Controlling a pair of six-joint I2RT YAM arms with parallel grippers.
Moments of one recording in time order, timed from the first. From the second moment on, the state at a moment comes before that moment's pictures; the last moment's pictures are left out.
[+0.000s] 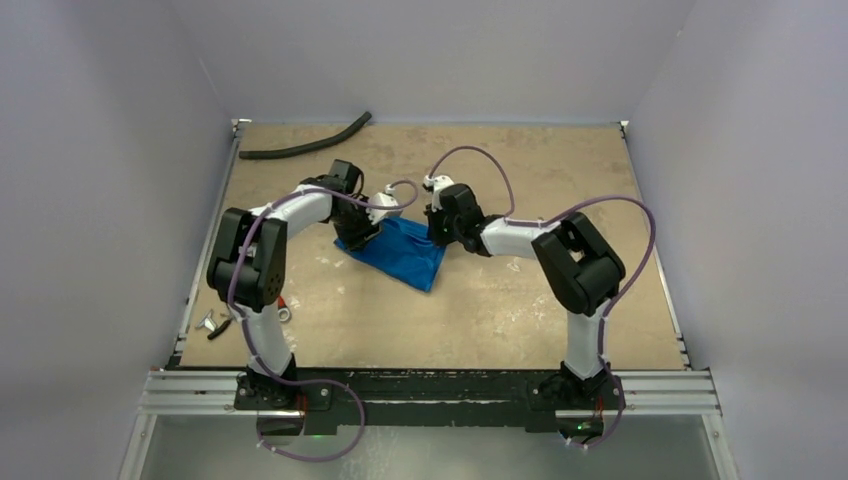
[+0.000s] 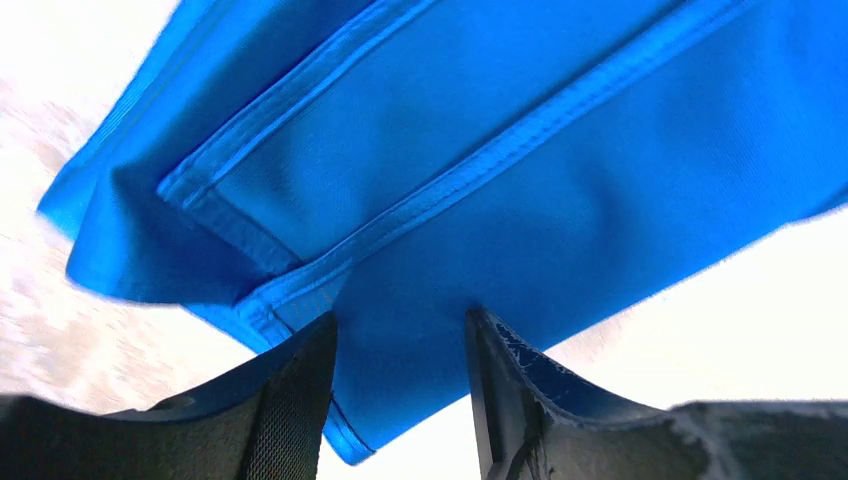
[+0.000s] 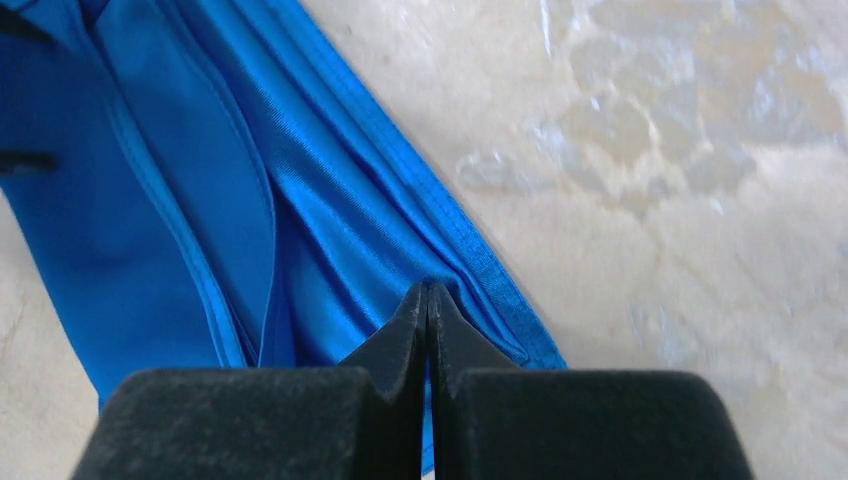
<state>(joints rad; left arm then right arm) -0.27 1.88 1.24 -0.63 0.29 0.82 0.63 1.98 1.16 0.11 -0.09 0.20</state>
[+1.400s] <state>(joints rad) -0.58 1.85 1.31 -0.70 0.51 0.50 0.55 1.94 1.15 0.01 -0.21 0.36</state>
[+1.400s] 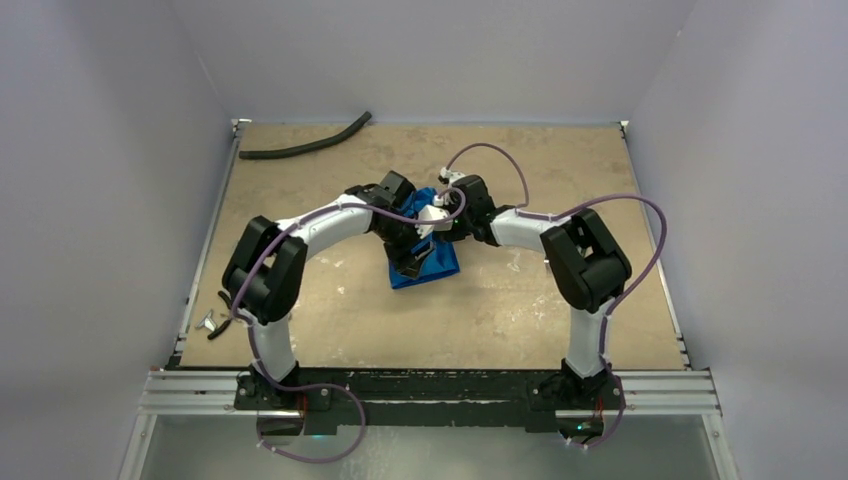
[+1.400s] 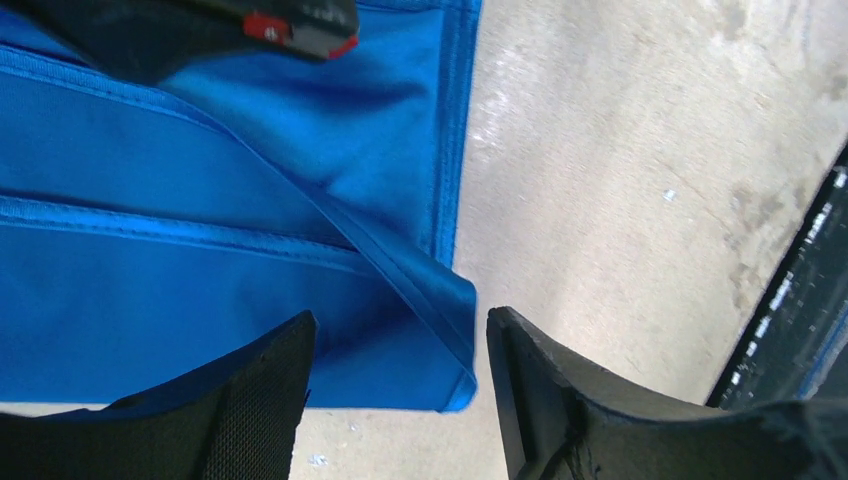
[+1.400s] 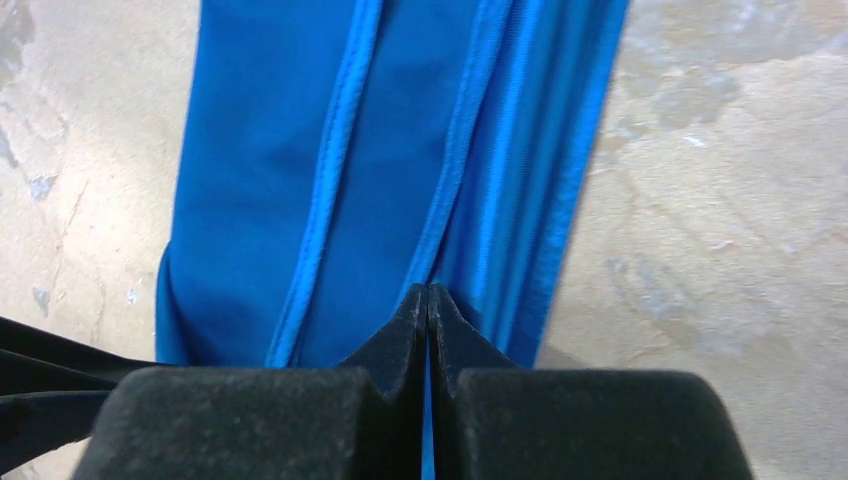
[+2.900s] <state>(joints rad) -0.71 1.75 1.05 -0.63 0.05 1.11 0.44 1.89 0.99 0.22 -0.11 0.48</state>
